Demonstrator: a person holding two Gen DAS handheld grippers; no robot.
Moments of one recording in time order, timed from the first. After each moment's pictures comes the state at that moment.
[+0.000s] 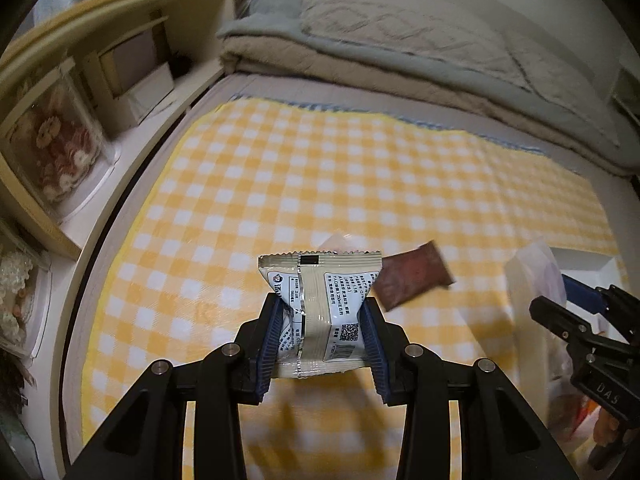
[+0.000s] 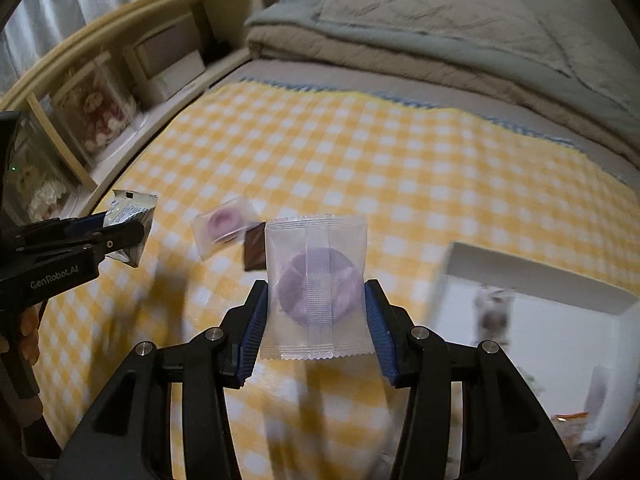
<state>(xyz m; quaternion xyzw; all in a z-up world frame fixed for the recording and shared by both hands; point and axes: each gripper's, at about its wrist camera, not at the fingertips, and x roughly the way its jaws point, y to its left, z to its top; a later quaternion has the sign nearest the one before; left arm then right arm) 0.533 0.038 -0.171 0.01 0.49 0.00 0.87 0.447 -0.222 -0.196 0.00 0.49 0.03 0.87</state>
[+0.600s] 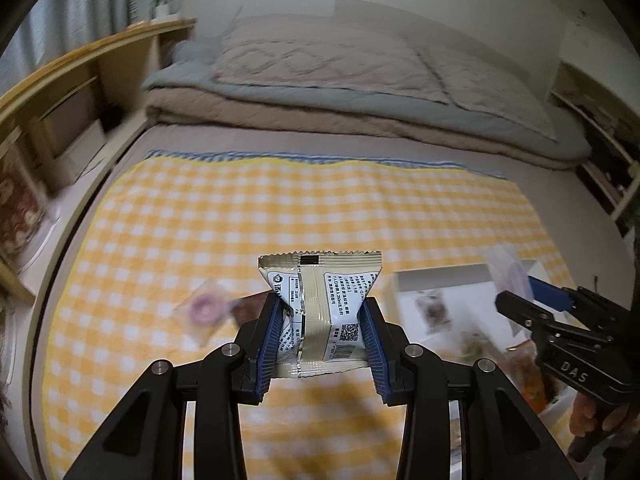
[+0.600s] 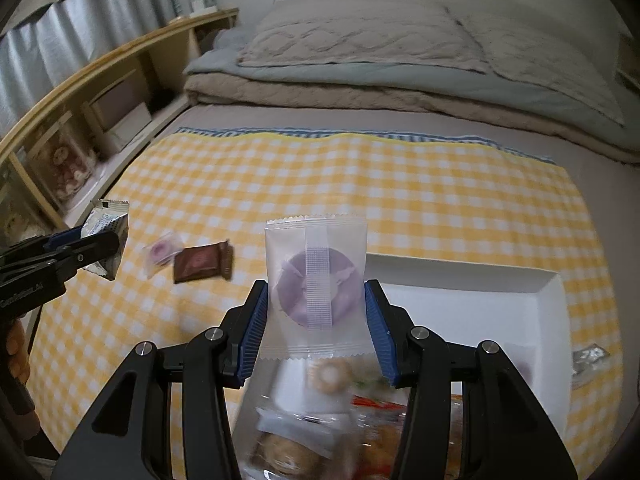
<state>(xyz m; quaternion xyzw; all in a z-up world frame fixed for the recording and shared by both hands) 0.505 -0.055 -0.121 0.01 0.44 -0.10 0.89 0.402 -0.316 -0.142 0.03 0.46 -0.06 0.89</state>
